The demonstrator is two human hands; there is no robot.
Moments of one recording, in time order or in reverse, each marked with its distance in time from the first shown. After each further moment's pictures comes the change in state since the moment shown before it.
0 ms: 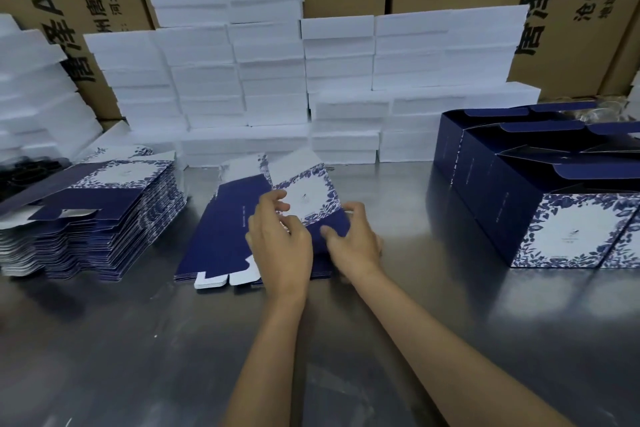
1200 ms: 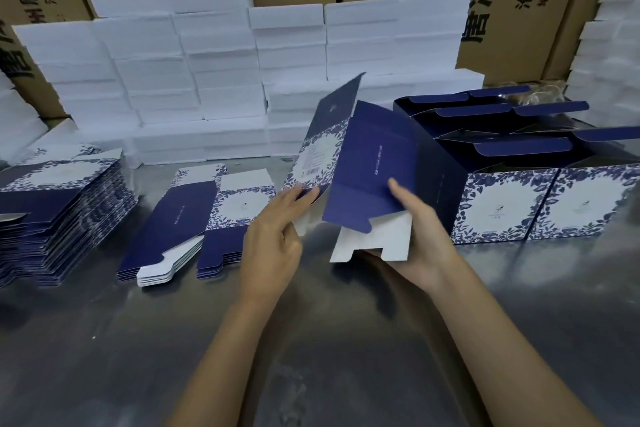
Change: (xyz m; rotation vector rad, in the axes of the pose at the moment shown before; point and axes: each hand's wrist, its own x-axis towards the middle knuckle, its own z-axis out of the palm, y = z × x) left_hand -0.033 0.024 0.010 -0.052 -0.494 0.315; right_hand -0.012 0.042 -0.151 1.146 -0.355 0.282
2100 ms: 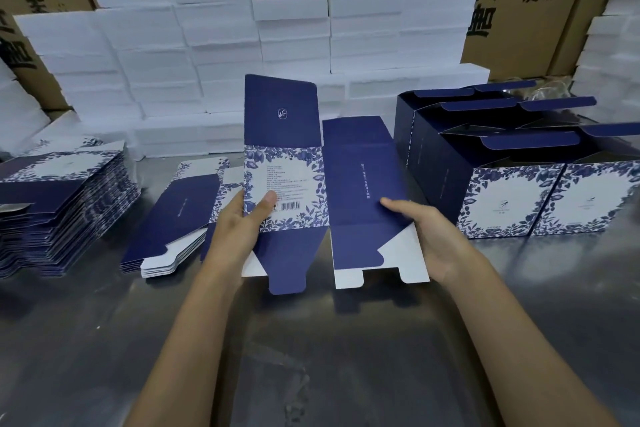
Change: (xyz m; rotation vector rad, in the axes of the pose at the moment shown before) left_hand 0.016 -0.030 -0.034 -0.600 -0.035 -0.599; right_hand -0.002 -0.008 -0.020 -0.249 0.045 0.084
